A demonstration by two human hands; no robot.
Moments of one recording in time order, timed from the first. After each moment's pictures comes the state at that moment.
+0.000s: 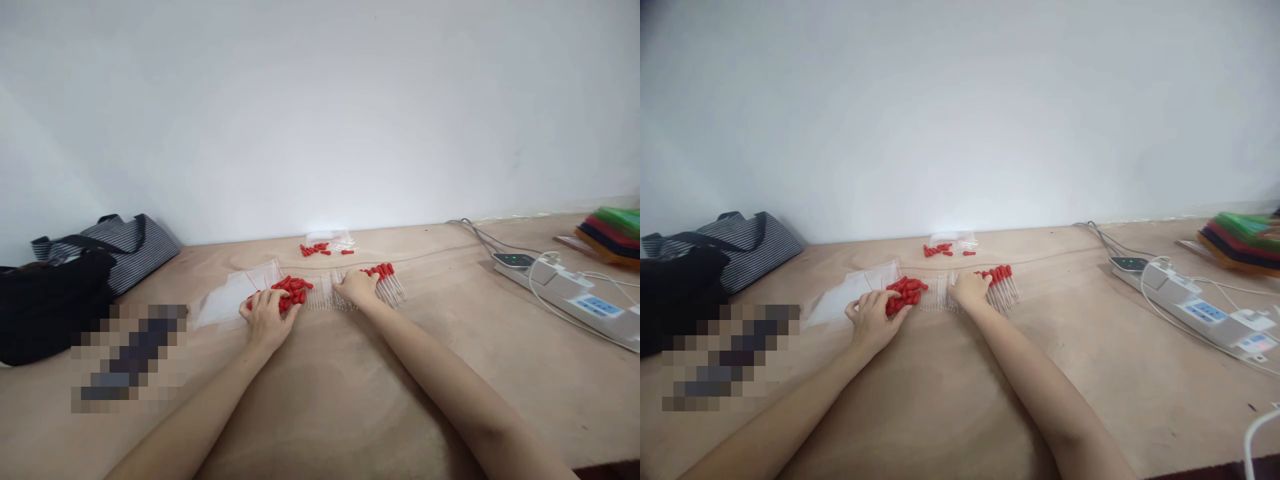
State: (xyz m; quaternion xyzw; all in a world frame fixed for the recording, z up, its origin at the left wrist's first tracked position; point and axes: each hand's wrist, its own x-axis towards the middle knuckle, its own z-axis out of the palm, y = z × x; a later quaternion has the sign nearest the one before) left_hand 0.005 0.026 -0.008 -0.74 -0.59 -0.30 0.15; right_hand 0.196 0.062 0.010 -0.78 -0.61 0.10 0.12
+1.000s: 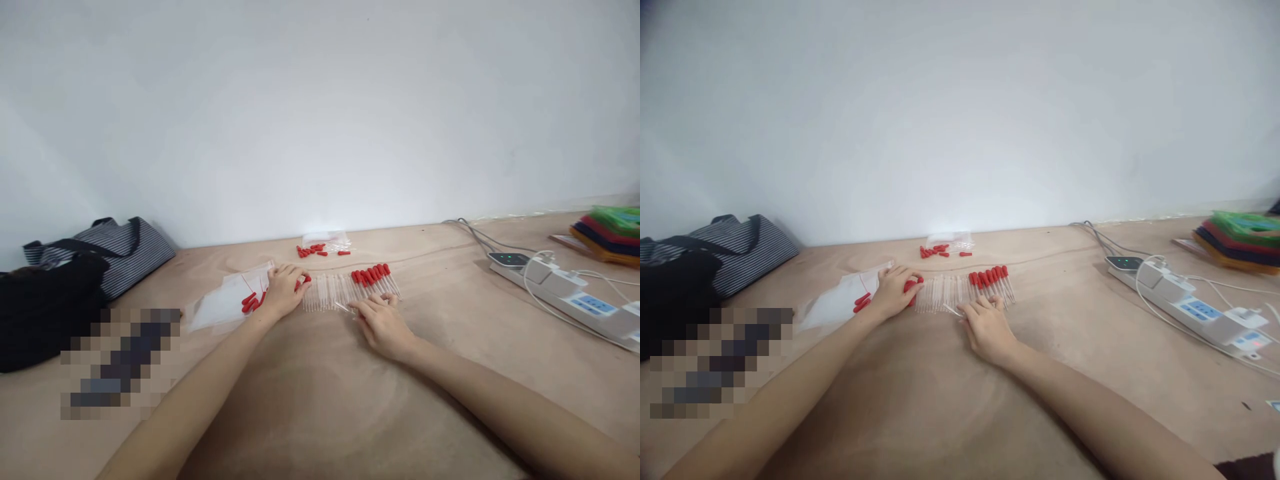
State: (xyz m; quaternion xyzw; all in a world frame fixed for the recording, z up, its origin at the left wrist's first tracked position) left_hand 0.034 0.070 0.026 -0.85 -0.46 -0.24 0.03; right_hand 0.246 -0.028 -0.018 -0.52 -0.81 -0.06 0.26
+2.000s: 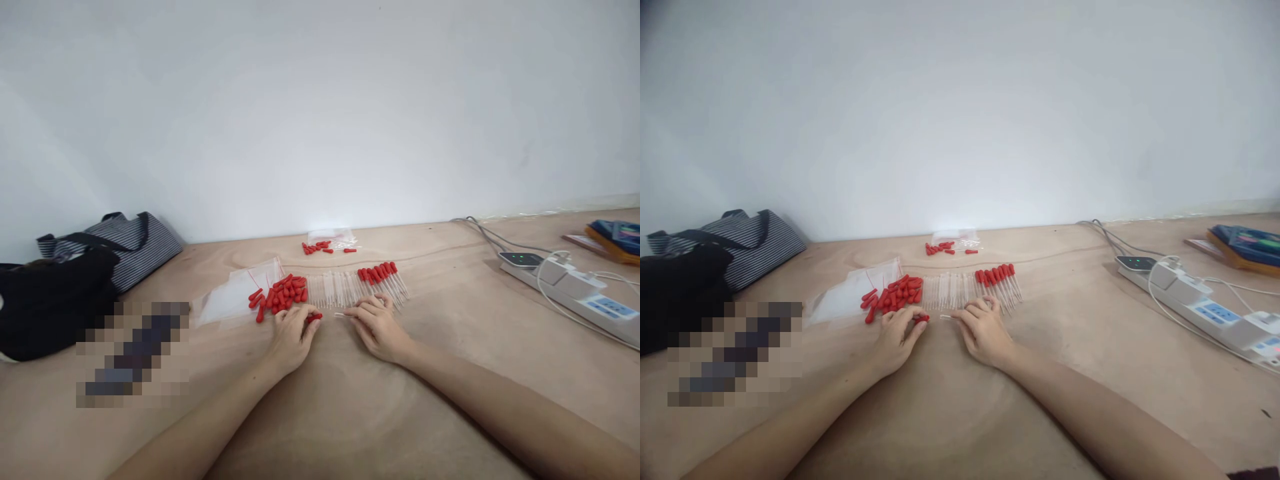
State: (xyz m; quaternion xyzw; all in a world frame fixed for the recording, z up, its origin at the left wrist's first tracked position) left_hand 0.022 -0.002 -0.014 -0.84 -0.47 -0.26 -0.10; right_hand 0.232 -0.027 -0.027 -0.47 -0.83 -0.04 0.31
